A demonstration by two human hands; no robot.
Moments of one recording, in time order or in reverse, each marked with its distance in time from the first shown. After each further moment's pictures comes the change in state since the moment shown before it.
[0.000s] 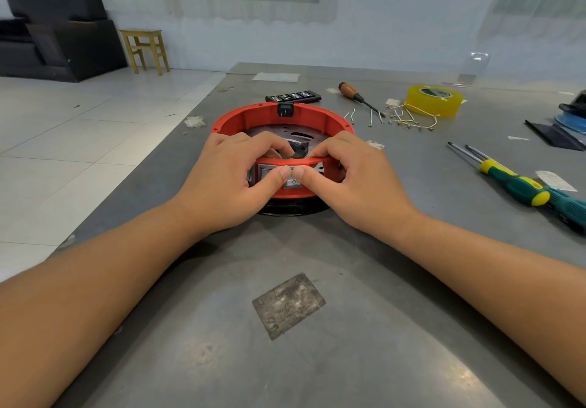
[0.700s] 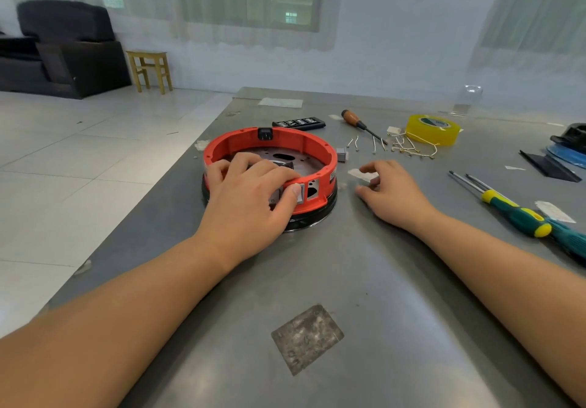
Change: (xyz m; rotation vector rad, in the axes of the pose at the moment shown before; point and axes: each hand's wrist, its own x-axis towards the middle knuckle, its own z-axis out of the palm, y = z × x) left_hand 0.000 0.003 0.009 0.165 0.118 -0.134; right_hand 0.040 0.098 0.001 -0.155 -0.173 0.373
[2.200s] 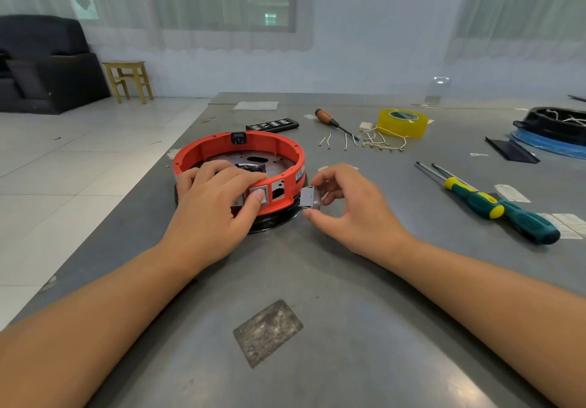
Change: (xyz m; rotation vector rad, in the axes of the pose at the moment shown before) left_hand -0.002 -0.002 0.002 -0.006 -0.035 0.054; right_hand -0.079 -0.040 -0.014 0.318 0.135 -0.373
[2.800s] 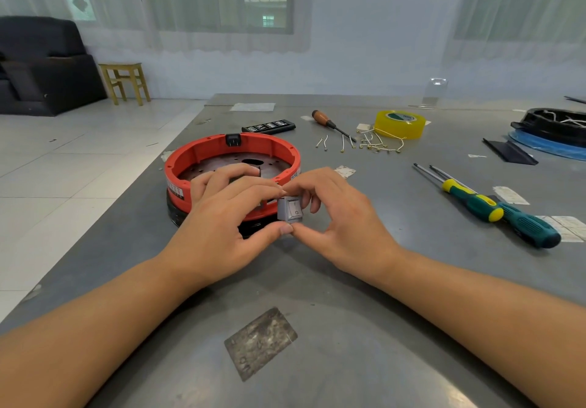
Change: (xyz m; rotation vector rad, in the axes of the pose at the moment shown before) left_hand -0.004 0.021 -0.001 -0.094 -0.015 0.199; right_hand -0.004 -0.020 0.005 -0.035 0.041 -0.286
